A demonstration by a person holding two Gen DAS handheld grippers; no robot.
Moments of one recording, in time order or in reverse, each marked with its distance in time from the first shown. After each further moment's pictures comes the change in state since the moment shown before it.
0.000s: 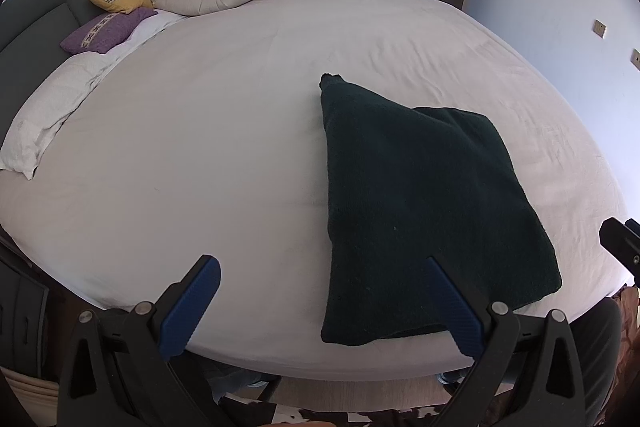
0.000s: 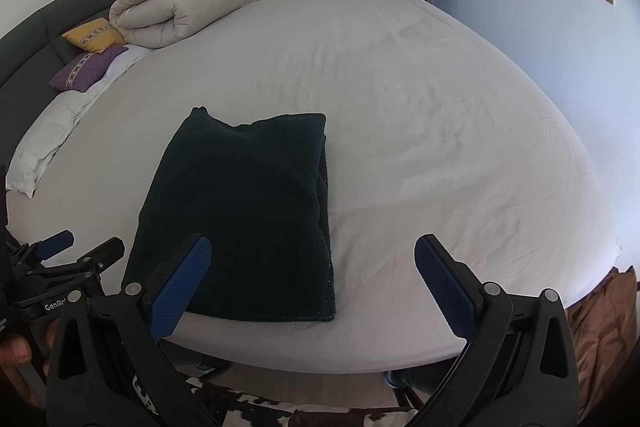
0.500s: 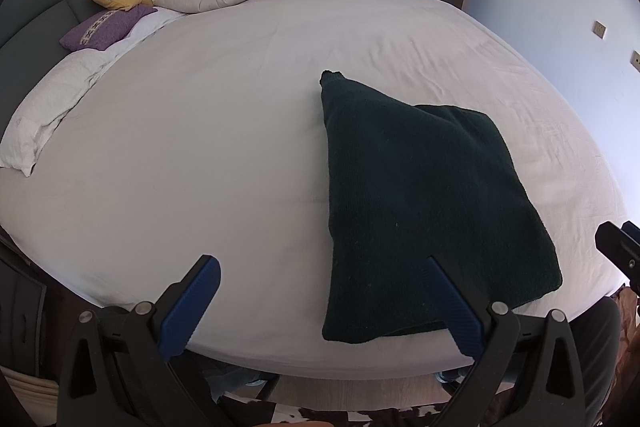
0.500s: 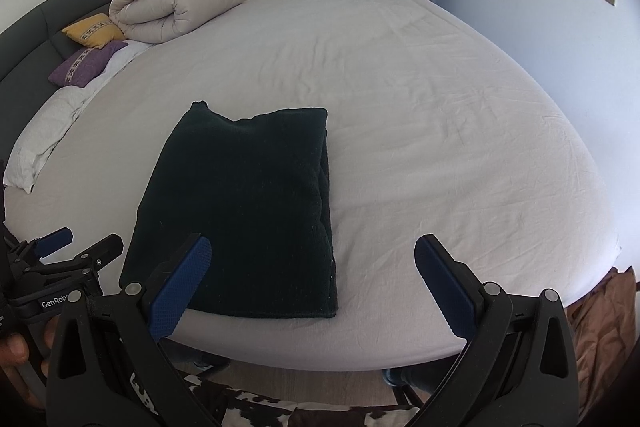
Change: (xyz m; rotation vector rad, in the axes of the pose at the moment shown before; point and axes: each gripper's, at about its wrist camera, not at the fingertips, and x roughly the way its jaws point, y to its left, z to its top) left arm 0.002 0.002 -0.003 -0.003 0.005 -0.009; right arm 0.007 0.006 -0.004 -0.009 0.013 -0.006
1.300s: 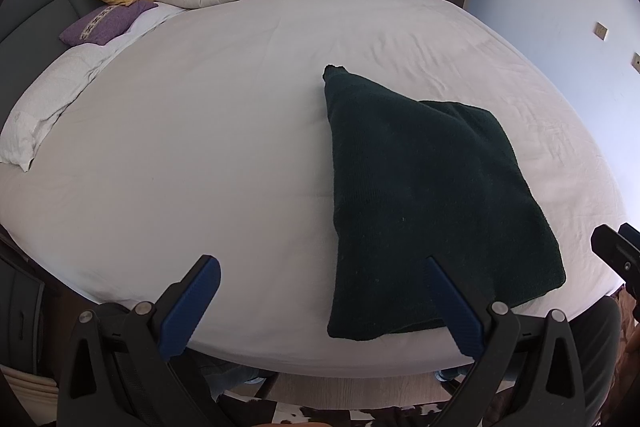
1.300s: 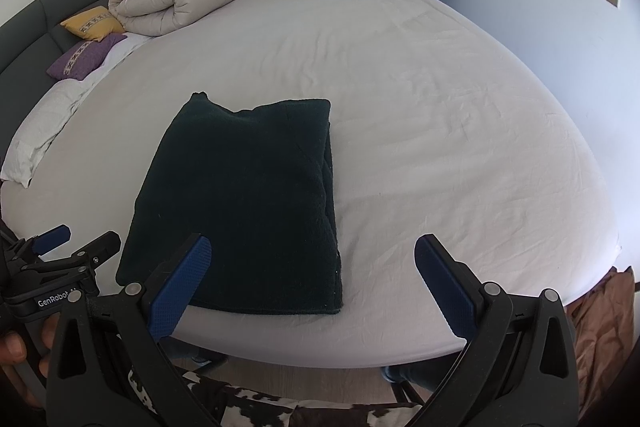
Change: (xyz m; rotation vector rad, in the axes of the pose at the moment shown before) left arm 0.005 0.003 -0.004 -0.005 0.010 -0.004; right arm 0.010 0.006 -0.001 -0.013 0.023 -0.004
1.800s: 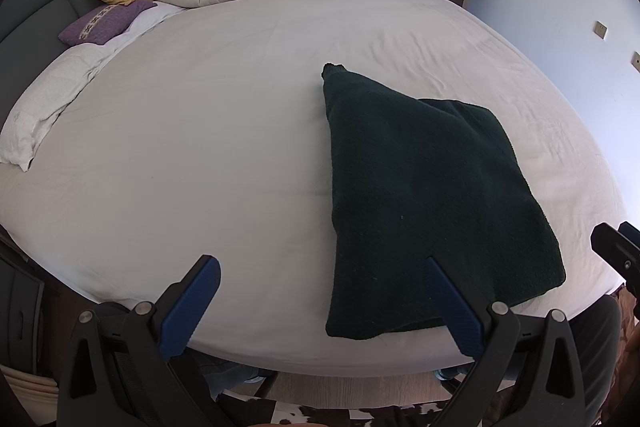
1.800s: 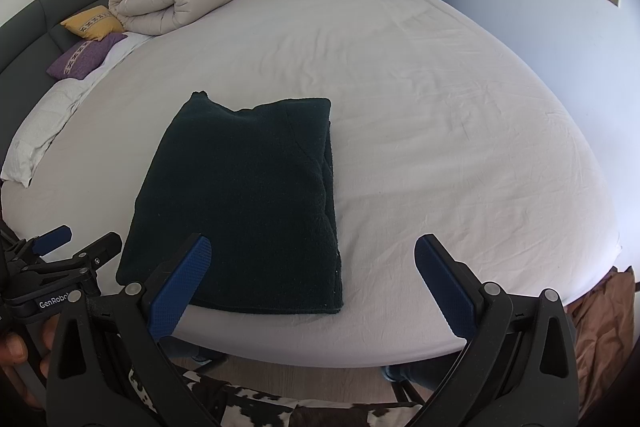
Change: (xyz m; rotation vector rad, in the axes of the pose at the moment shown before) left arm 0.001 0.001 -0.002 0.000 0.002 -0.001; right arm 0.000 0.001 -0.002 0.002 0.002 -0.001
